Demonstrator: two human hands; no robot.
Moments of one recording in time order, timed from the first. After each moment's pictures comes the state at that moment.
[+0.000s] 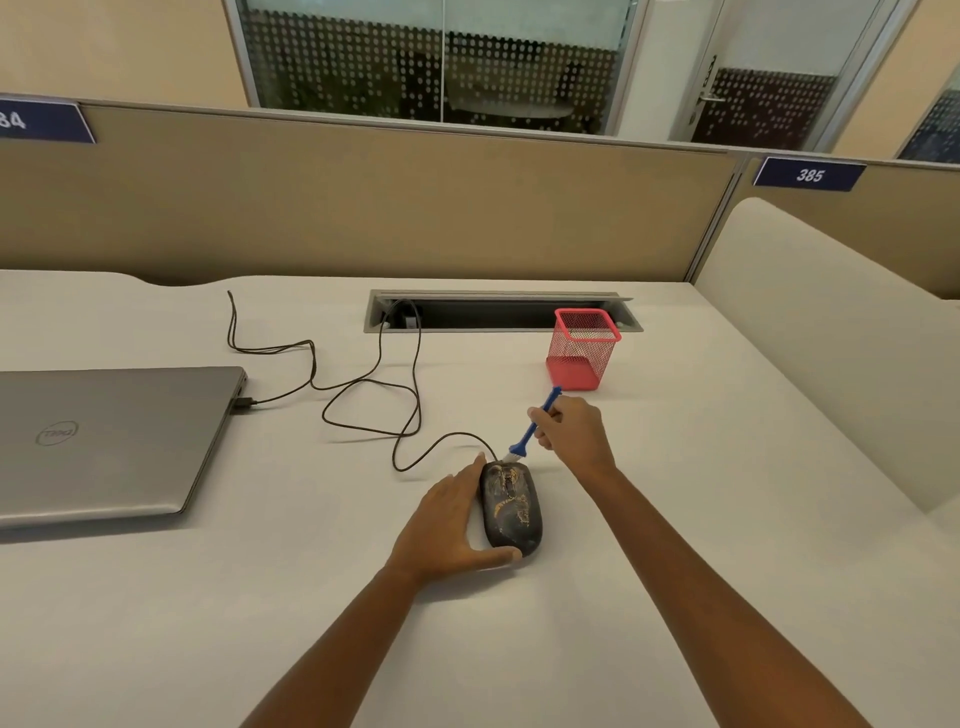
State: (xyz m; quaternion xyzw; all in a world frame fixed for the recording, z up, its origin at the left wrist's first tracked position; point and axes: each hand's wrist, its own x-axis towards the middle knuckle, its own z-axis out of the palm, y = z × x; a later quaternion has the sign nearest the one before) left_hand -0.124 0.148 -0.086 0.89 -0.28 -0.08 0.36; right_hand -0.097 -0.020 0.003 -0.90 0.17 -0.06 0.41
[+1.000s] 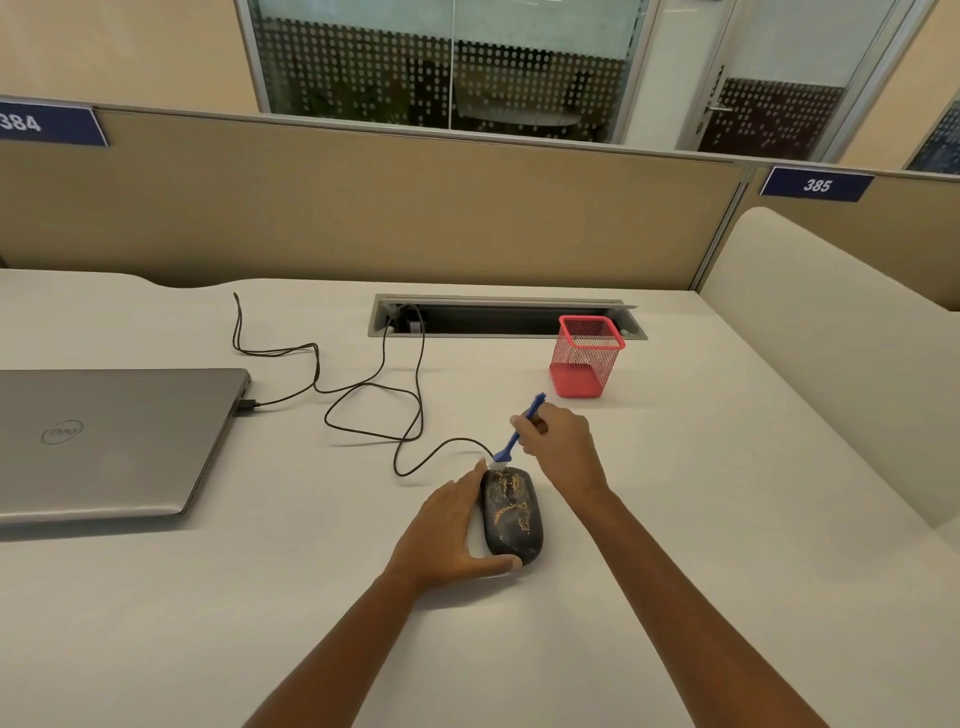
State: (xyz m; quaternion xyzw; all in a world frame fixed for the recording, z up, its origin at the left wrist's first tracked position) left_hand -0.122 0.147 -0.089 0.89 -0.27 -0.09 0.36; right_hand -0.107 -0.004 0.003 -0.91 0.09 -0.10 0.38
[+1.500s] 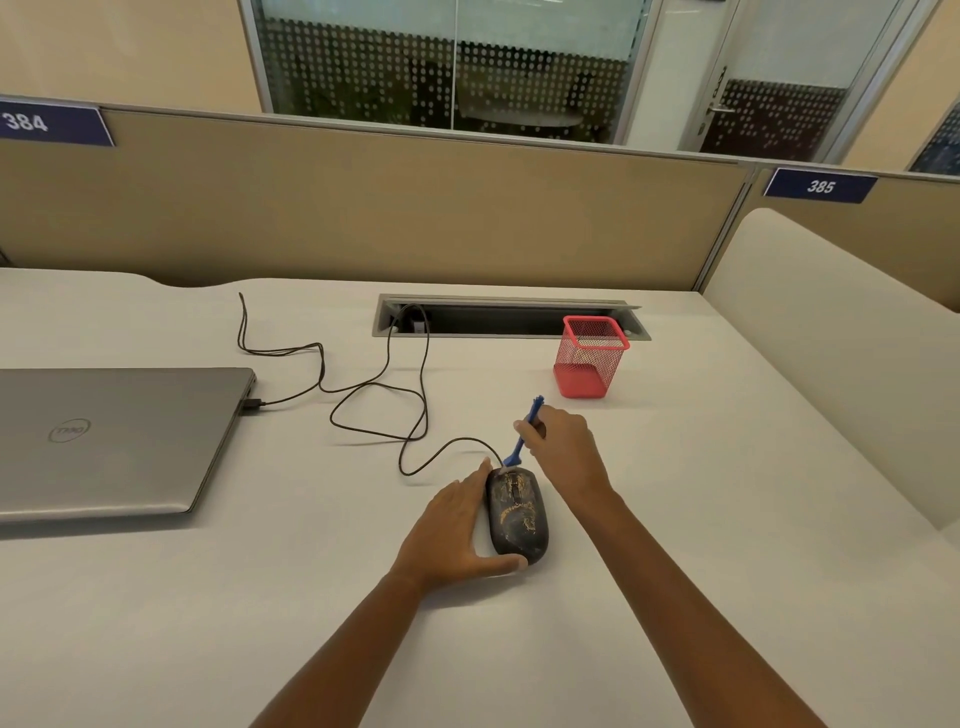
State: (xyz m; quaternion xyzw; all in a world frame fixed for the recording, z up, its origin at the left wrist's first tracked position) left_hand -0.125 0.148 -0.087 0.89 -0.28 -0.07 0.36; right_hand -0.106 -0.001 0.003 -0.94 0.09 -0.08 0.31
